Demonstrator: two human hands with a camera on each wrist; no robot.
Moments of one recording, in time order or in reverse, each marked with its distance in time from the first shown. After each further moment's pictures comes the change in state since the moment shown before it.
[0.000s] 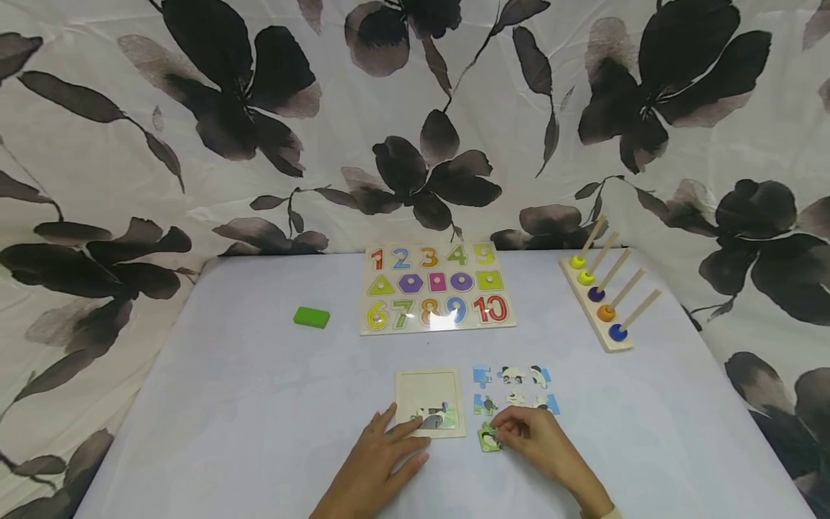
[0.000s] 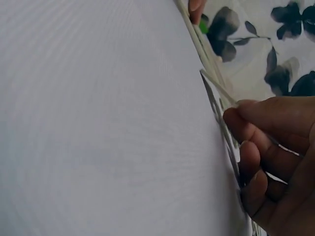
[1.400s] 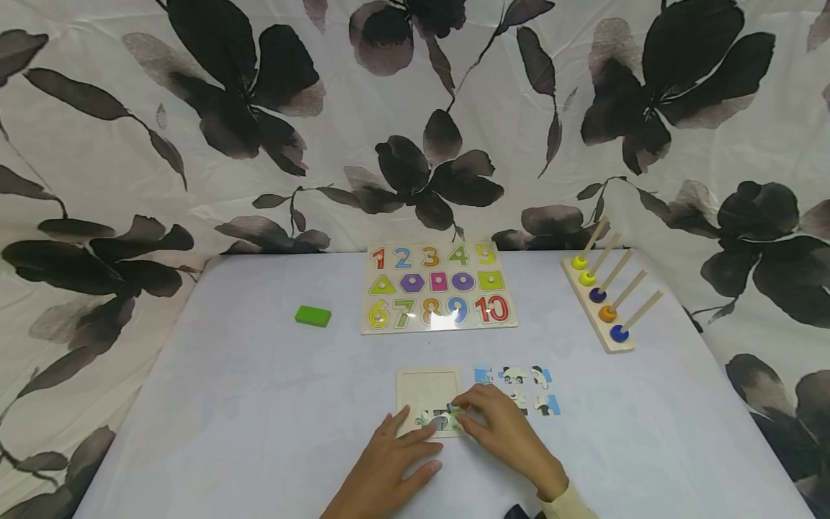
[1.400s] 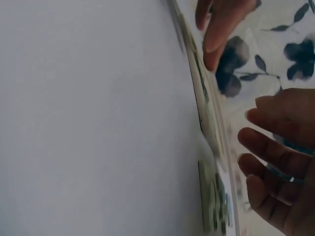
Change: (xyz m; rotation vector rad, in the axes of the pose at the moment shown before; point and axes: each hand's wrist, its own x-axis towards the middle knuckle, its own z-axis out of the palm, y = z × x) left_hand 0.003 0.010 0.003 -0.006 -0.030 0.074; right_hand 0.028 -0.042 0.030 -0.225 0.092 -0.227
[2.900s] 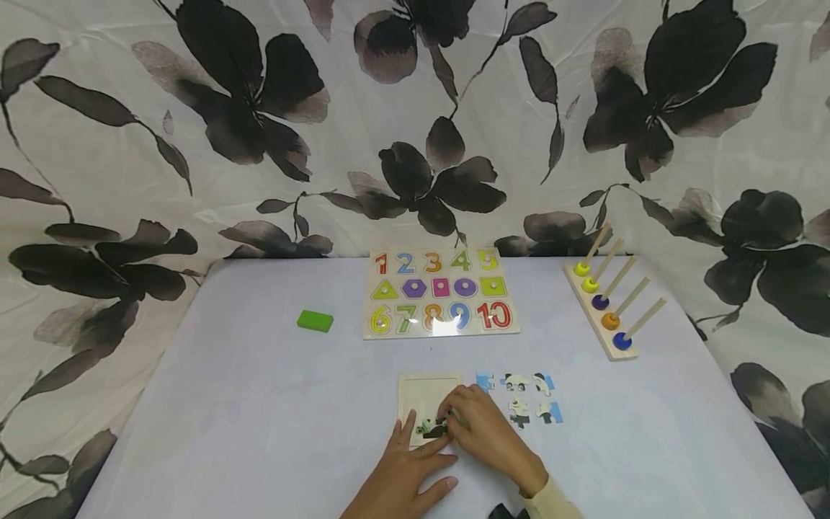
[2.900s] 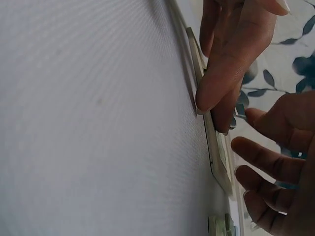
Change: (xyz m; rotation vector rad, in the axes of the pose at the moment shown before) left_hand 0.011 0.008 0.013 -0.026 -0.111 -0.007; right_hand 0.020 -0.009 0.018 -0.077 -0.079 -0.055
